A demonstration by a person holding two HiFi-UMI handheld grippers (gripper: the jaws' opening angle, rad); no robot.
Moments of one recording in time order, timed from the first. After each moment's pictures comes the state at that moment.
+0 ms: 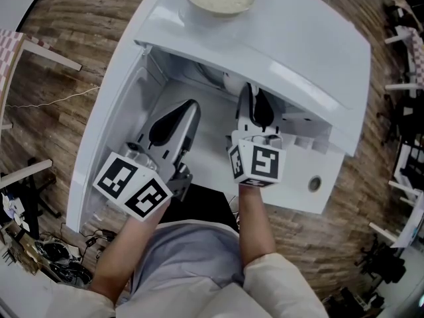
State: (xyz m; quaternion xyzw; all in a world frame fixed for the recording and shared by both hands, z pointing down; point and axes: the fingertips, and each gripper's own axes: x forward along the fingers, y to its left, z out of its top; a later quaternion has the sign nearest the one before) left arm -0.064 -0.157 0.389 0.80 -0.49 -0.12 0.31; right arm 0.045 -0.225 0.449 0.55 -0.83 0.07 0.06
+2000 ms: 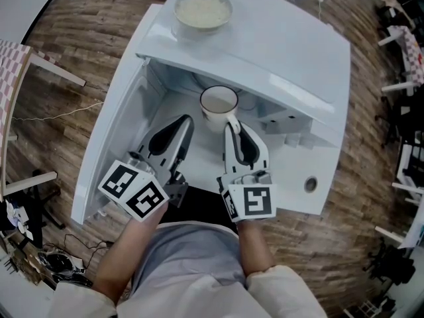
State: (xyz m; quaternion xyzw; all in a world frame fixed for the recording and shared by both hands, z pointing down) left arm -0.055 -0.134 0.381 0.81 -0.49 -0.12 0.31; right arm 0.038 -0.140 0.415 0.48 -0.87 0.09 0.05
